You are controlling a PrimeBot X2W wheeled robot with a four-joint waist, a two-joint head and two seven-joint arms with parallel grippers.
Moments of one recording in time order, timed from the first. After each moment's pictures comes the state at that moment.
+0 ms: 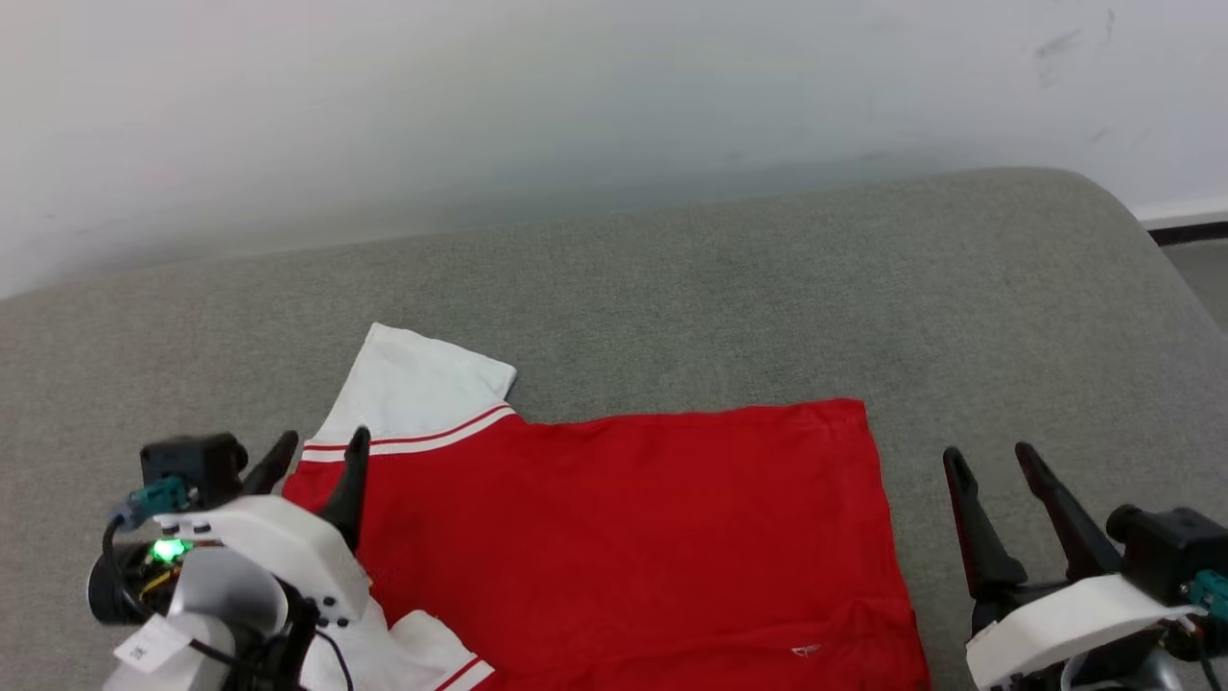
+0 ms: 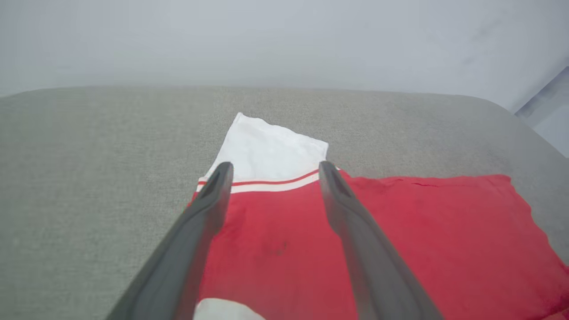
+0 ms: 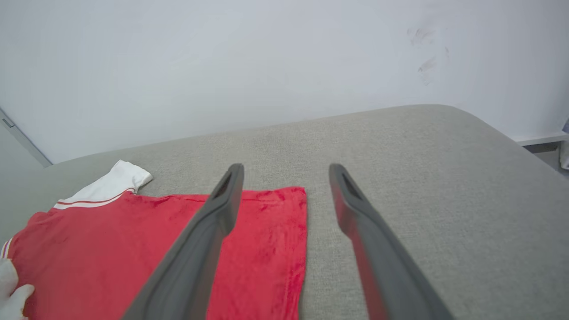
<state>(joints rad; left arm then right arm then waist) -0.12 0.50 -0.32 0.00 -0.69 0.23 0.12 0.06 -0.09 0.00 -0.06 0.28 0.13 0.01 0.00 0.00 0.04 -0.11</state>
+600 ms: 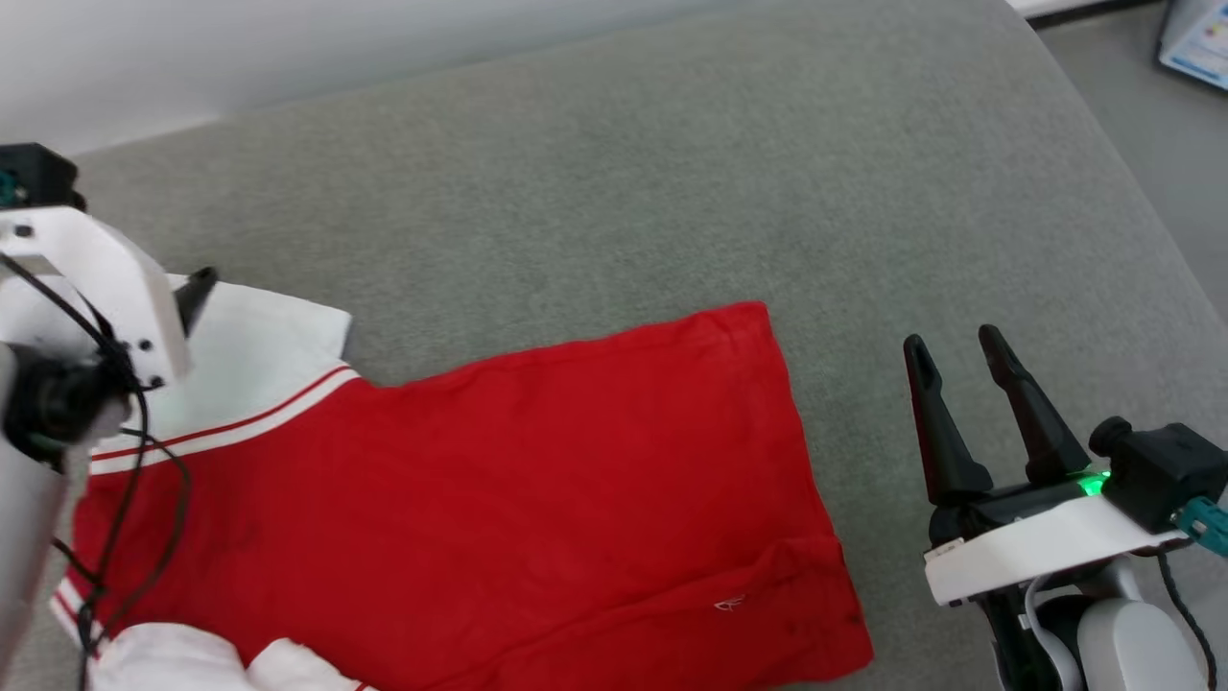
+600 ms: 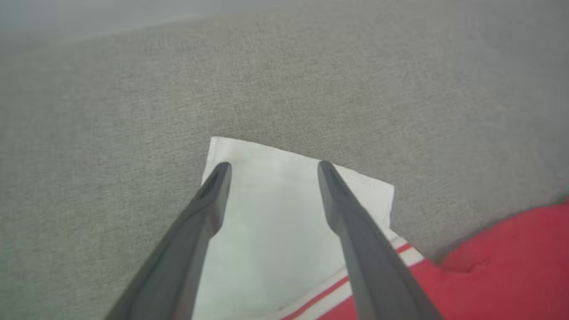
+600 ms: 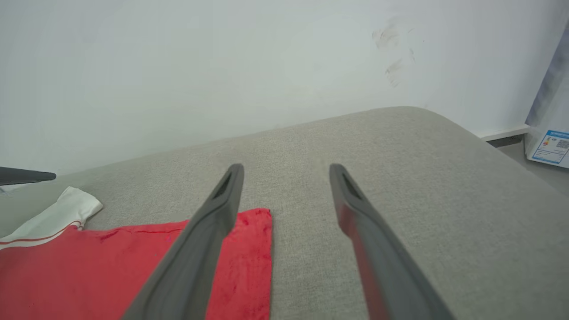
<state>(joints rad) -0.70 0.64 -0.34 0.43 -0.78 0.04 0.58 -0.11 -0.06 0.08 -0.09 0.31 0.13 -0.06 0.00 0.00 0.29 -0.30</state>
